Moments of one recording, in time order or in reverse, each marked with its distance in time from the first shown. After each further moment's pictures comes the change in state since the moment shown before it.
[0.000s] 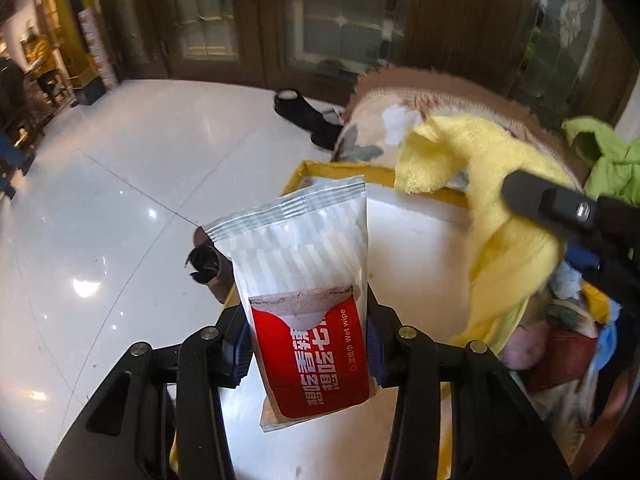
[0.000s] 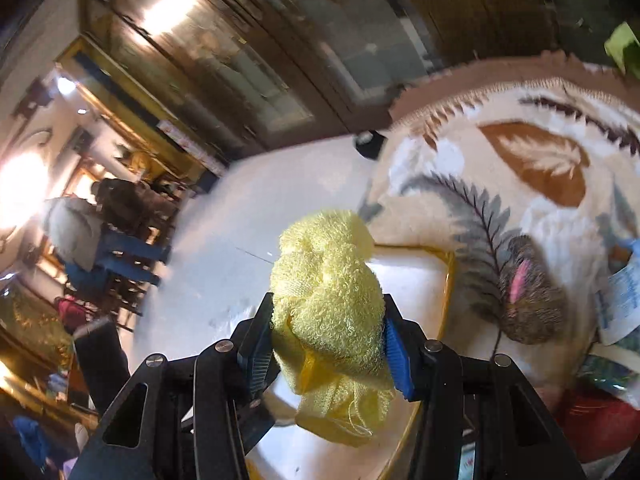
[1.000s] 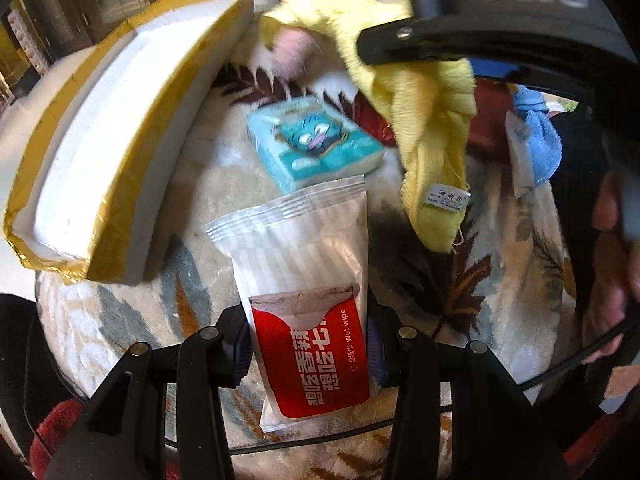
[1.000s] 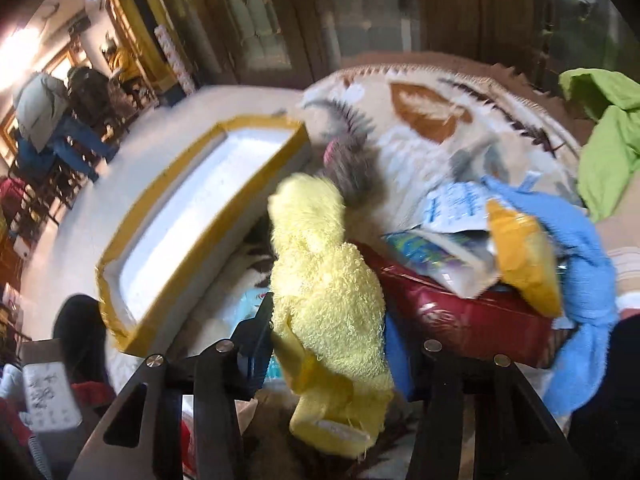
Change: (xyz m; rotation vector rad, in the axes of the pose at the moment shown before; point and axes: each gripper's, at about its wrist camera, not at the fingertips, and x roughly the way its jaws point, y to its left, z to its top) left arm -0.054 -0.159 -0.173 0.151 0.207 -0.148; right arm -0.115 -0.090 -0.096 -0.334 0.057 -0.213
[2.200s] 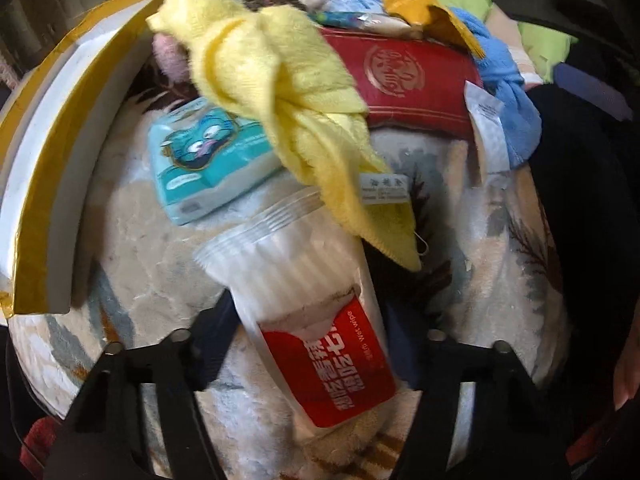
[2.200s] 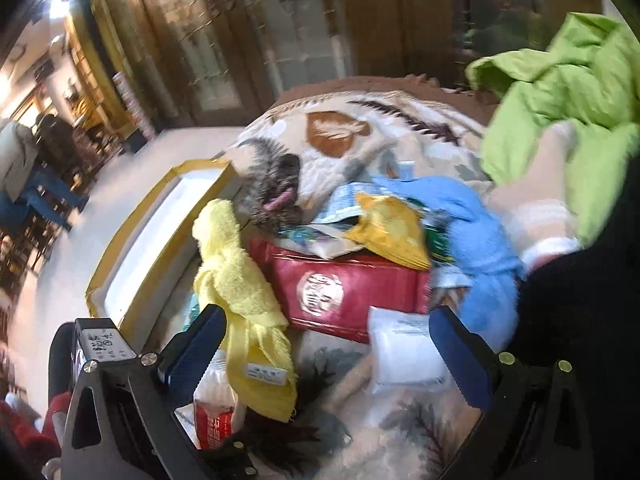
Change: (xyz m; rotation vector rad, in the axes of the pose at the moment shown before) left arm 0.032 -0.033 0.012 0.063 0.056 -0.077; right arm -0.047 -0.052 -0.019 0.086 -0.056 -0.094
